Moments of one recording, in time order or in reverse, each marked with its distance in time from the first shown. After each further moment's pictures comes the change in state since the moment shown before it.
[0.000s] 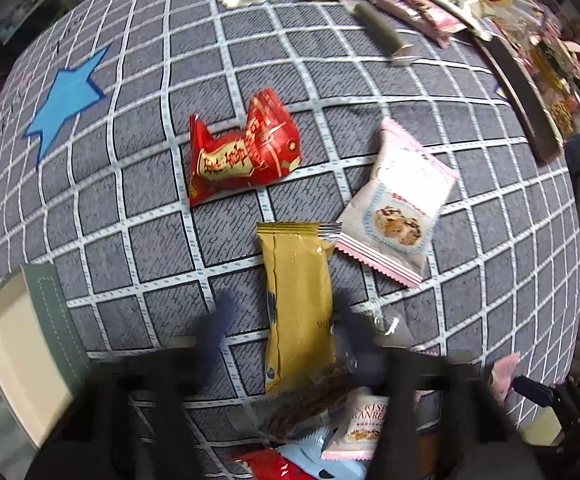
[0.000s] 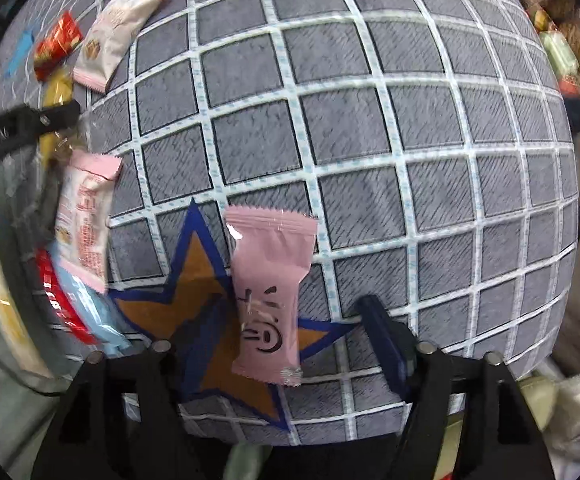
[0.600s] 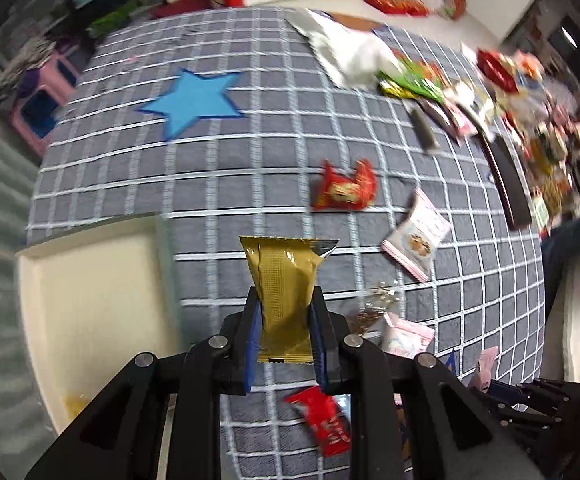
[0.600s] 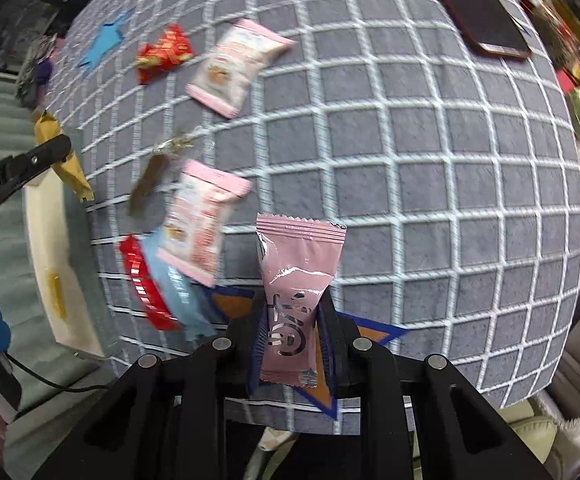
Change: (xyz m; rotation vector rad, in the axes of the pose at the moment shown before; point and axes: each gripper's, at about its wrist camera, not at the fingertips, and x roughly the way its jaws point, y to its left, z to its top) left arm -0.093 0.092 -0.054 -0.243 -0.192 -0.032; right arm -0.087 -0.018 0.017 -0.109 -0.091 0.183
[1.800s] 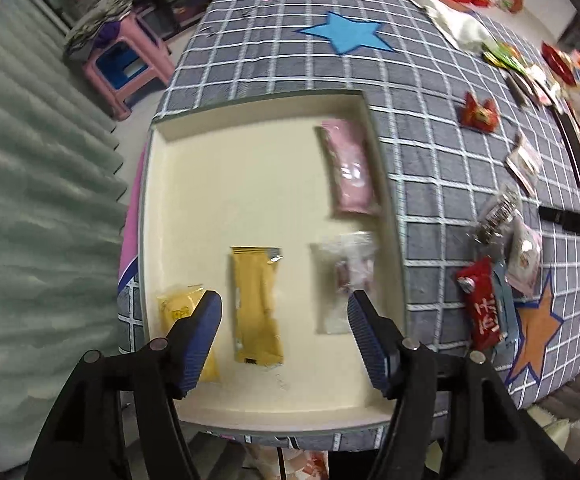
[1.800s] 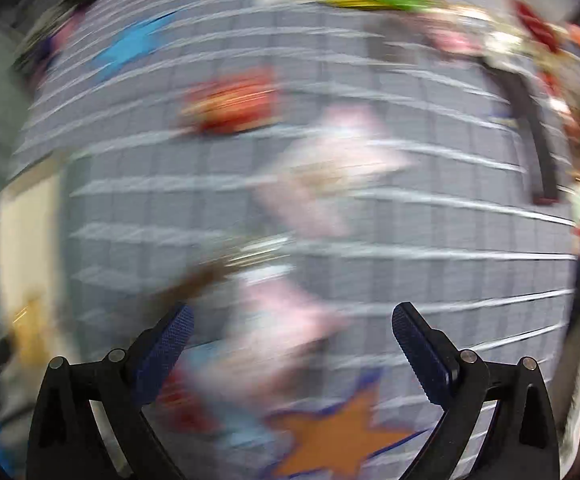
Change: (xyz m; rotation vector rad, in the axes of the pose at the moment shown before) left arm -0.035 0.107 -0.115 -0.056 0.090 0.203; right arm 0.072 0.145 0.058 -0.080 -0.192 -0.263
